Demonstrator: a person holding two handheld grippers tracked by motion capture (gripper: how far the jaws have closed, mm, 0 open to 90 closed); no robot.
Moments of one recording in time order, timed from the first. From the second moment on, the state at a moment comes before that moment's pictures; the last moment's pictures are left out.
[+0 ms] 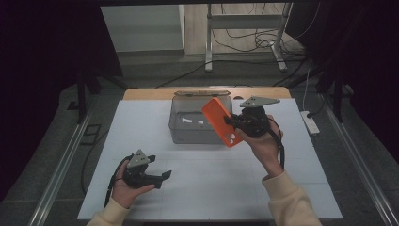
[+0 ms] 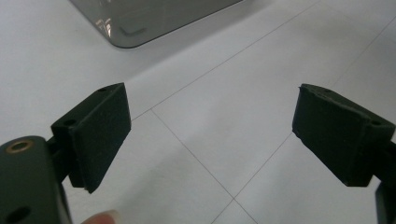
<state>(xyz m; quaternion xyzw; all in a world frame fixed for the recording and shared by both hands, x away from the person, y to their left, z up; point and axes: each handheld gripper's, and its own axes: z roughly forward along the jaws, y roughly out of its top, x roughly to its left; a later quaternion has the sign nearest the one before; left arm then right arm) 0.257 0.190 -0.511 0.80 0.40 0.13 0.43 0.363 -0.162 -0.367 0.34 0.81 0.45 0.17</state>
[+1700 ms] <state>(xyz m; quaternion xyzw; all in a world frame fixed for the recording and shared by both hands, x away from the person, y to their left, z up) 0.261 0.194 -0.510 0.79 0.40 0.12 0.45 0.401 -0.130 -0.360 0.40 0.80 0.40 0.22</state>
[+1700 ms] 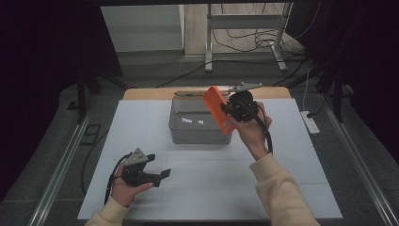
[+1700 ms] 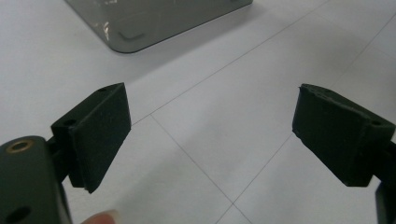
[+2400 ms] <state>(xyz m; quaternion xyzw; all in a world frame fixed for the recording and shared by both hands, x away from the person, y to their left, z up) 0.261 0.196 -0.510 0.79 0.40 0.12 0.44 0.415 -0.120 -0.355 0.42 0.79 0.38 0.23</state>
